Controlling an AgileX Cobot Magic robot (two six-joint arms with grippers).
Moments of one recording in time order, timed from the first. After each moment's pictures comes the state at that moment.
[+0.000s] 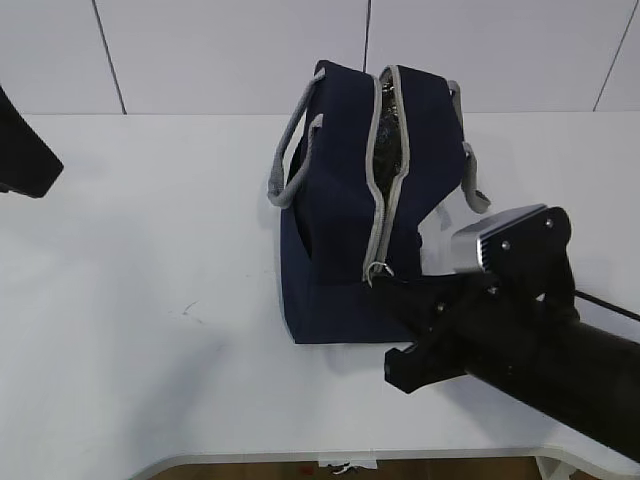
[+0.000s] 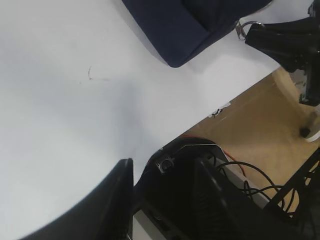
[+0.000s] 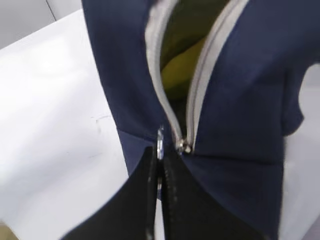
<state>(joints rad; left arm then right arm) -0.38 1.24 -1.27 -0.33 1.24 0.13 0.62 1.60 -0.38 -0.03 -0.82 0.16</state>
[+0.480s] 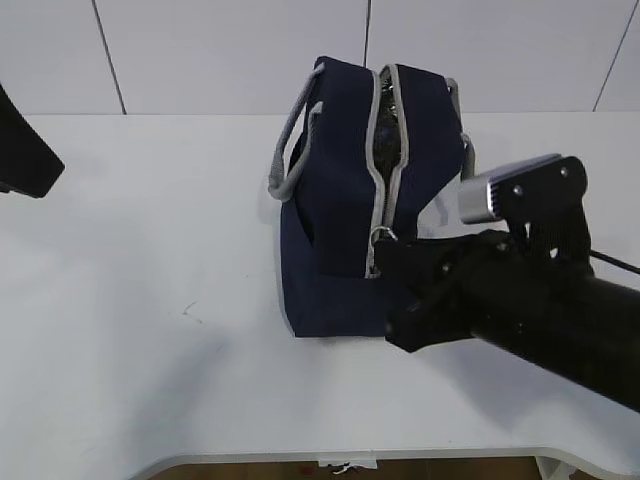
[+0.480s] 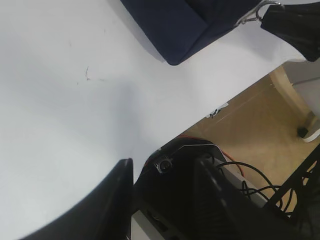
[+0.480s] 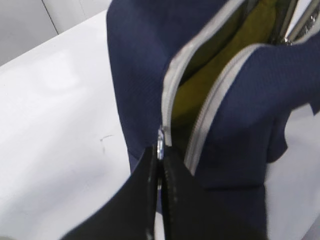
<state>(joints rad) -0.38 1.24 -1.27 -0.34 1.24 0.13 0.62 1.45 -0.44 -0.03 -0.61 0.17</state>
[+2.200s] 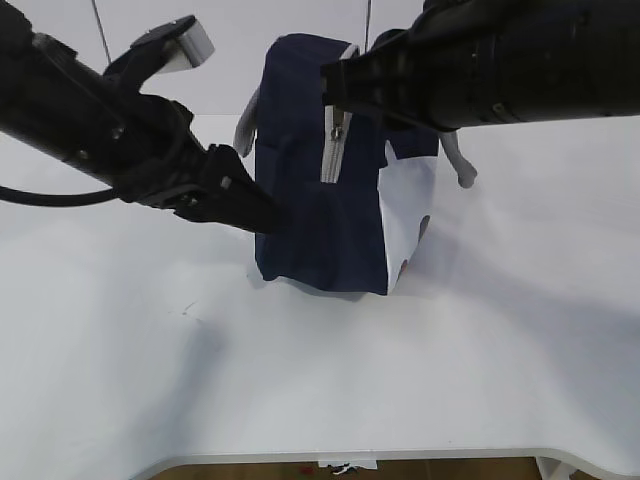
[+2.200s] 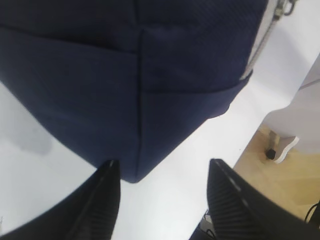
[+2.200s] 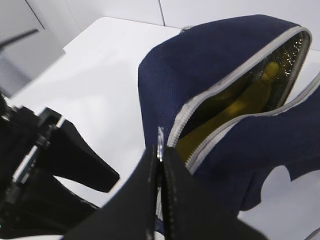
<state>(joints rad) -0.42 1.61 -1.15 -0.84 0.78 0.74 0.62 1.40 -1.07 0.04 0.21 0.17</state>
